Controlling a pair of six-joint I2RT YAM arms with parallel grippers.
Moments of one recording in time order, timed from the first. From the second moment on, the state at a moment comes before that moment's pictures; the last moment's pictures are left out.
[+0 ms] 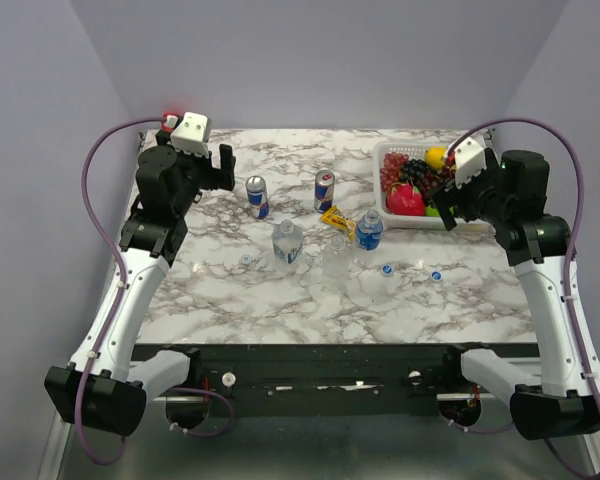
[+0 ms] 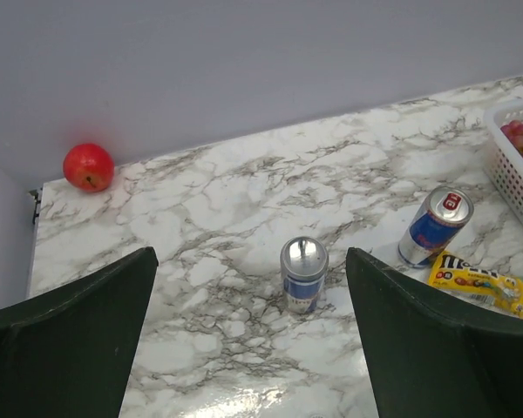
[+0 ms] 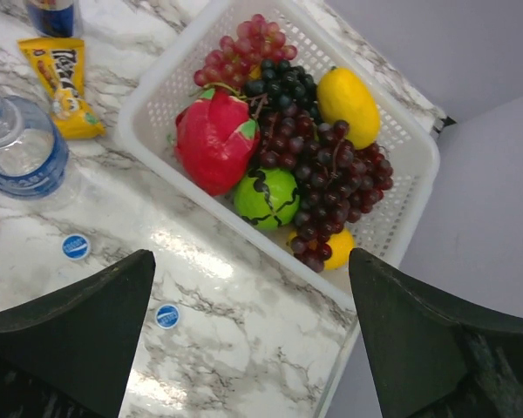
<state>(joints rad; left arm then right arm) -0.21 1.09 1.15 -0.15 0.05 0.04 0.07 1.05 1.29 -0.76 -0.19 -0.57</state>
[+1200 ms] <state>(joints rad) -0.18 0.79 0.86 -0.49 0.22 0.24 0.44 1.33 1.53 -1.08 -0.82 -0.76</state>
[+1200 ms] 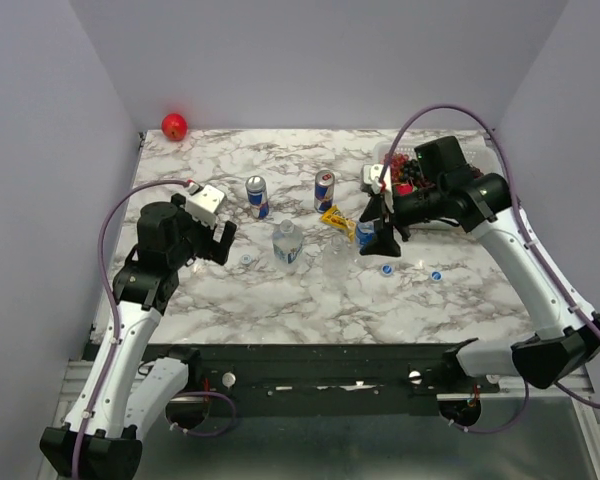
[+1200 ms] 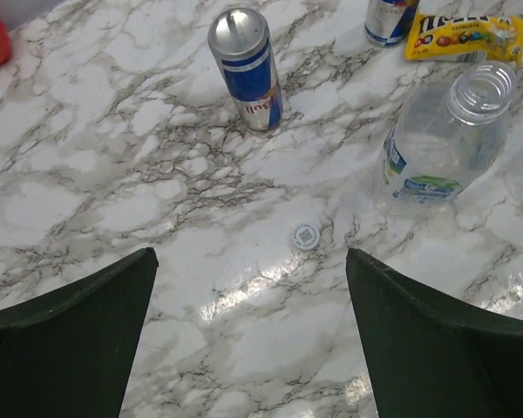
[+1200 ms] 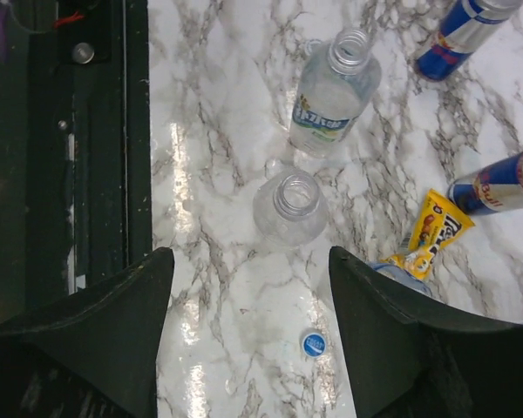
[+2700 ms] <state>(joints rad) -0.13 0.79 0.83 -0.54 0.39 0.26 0.60 1.62 1.55 -1.02 -0.66 -0.81</state>
